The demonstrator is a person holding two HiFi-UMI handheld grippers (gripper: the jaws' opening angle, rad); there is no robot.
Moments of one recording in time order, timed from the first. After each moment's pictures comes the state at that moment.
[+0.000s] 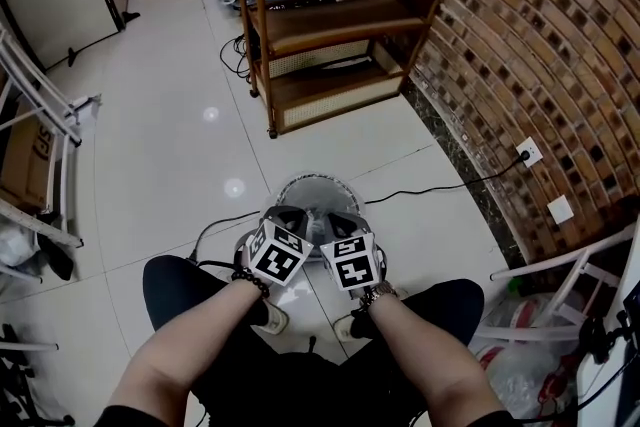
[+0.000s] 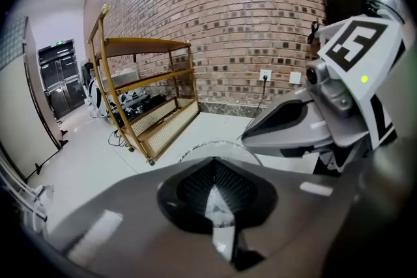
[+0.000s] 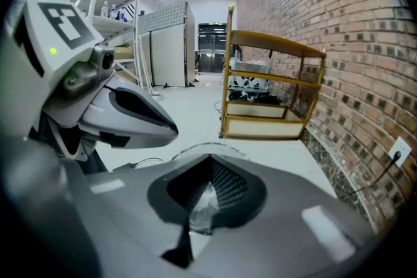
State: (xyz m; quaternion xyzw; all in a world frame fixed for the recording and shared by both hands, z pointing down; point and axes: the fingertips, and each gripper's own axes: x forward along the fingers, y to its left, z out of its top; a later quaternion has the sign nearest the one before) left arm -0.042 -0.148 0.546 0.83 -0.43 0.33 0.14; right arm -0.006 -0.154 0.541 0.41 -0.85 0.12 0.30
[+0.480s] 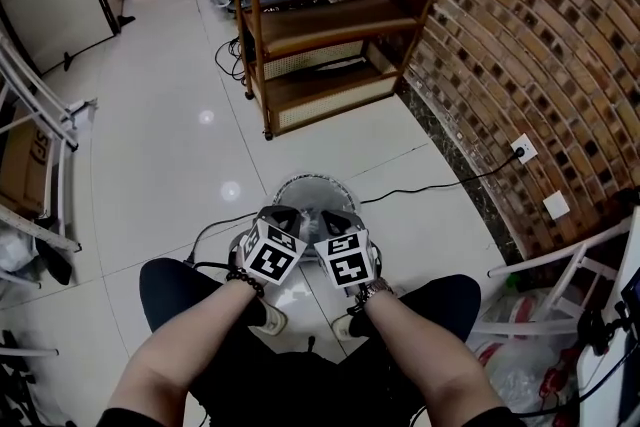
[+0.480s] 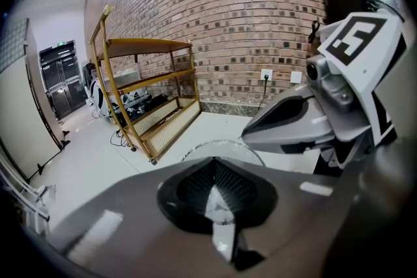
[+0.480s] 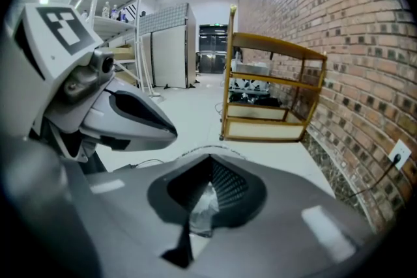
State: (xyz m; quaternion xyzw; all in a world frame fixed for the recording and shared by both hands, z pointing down) left arm -0.049 -0.147 0.544 0.83 -0.43 0.33 0.14; right arm -0.012 -0.155 0.534 0.41 -0.85 0.12 0.30
